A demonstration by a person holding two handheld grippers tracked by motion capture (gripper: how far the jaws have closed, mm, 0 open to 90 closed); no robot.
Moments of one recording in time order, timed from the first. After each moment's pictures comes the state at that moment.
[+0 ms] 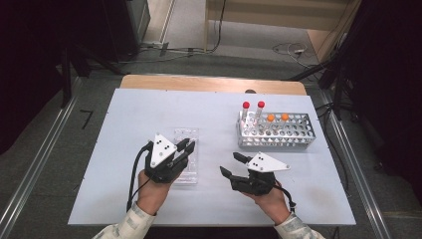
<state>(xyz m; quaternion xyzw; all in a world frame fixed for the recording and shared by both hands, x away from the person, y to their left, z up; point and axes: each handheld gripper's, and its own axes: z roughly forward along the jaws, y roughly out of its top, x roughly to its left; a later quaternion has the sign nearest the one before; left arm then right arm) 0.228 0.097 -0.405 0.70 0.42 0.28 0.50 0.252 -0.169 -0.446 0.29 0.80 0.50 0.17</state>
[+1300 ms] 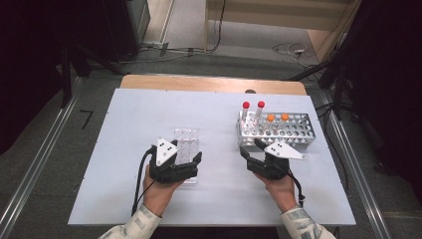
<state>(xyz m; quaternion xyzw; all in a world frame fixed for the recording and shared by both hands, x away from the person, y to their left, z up) 0.237 0.094 -0.432 0.69 0.48 0.25 0.48 0.290 -0.206 -0.452 0.38 0.75 0.49 0.25</state>
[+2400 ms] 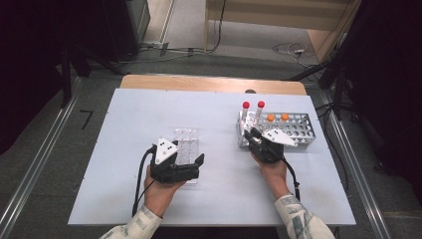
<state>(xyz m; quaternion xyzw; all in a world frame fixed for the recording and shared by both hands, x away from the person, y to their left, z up) 0.238 0.094 -0.431 0.69 0.48 0.23 0.50 0.341 -0.202 -0.475 0.42 0.72 0.49 0.28</state>
